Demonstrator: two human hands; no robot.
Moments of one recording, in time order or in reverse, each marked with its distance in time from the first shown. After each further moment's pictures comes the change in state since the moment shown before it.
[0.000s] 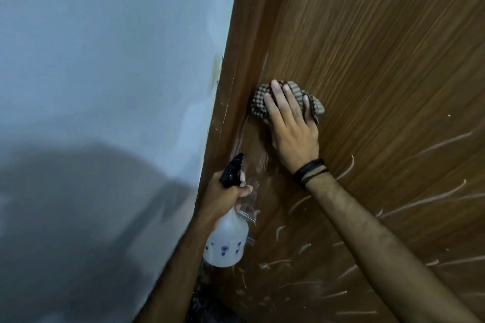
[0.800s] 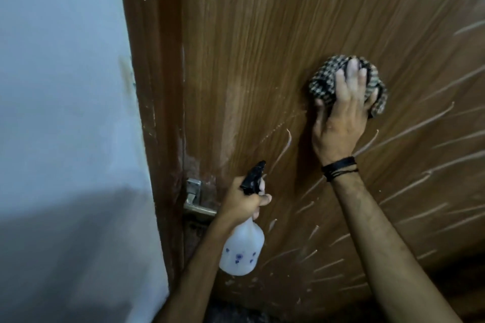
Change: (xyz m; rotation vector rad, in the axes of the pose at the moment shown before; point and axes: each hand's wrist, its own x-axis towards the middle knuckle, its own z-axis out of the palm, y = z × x) left_hand -0.015 -0.008 0.108 0.222 -0.348 -0.008; right_hand -0.082 0.122 -0.064 -0.044 0.464 0.473
